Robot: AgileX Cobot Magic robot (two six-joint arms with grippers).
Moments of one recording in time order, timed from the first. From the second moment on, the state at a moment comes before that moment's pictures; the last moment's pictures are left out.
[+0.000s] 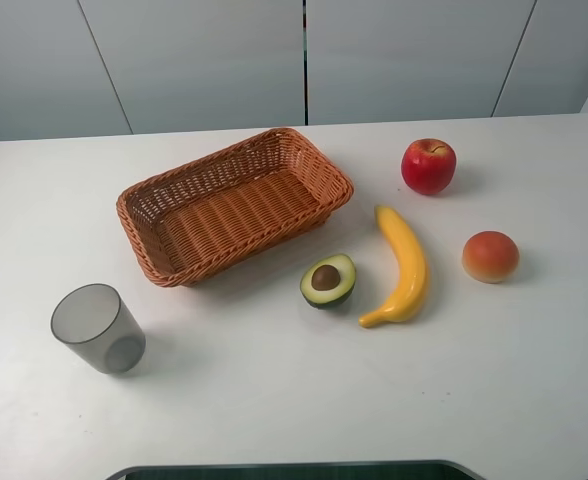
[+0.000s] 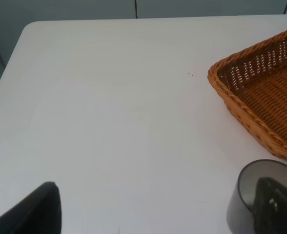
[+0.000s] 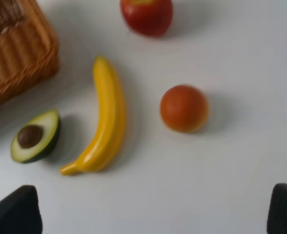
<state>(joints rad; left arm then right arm) 0.04 0.00 -0.51 0.02 1.08 -0.02 0.07 0.63 -0.77 0.19 1.16 0.04</state>
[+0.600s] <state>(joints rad) 0.04 0.00 -0.51 0.02 1.08 -0.02 0.62 1.25 -0.90 -0.03 0.99 0.30</state>
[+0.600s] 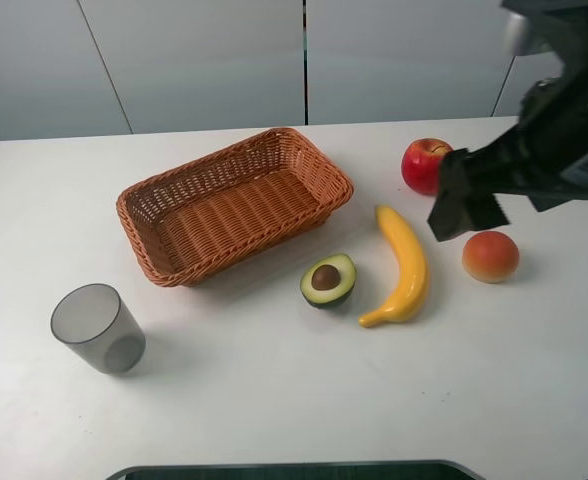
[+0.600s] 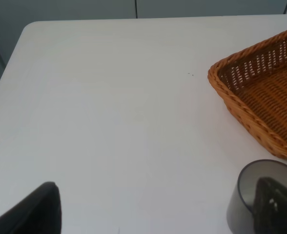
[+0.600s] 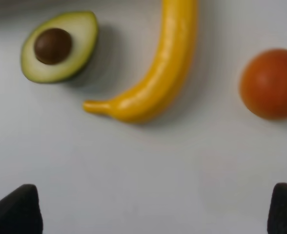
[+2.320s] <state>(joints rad) 0.04 0.00 -0.51 0.02 1.08 -0.02 0.84 1.89 -1.10 -0.28 0.68 0.88</state>
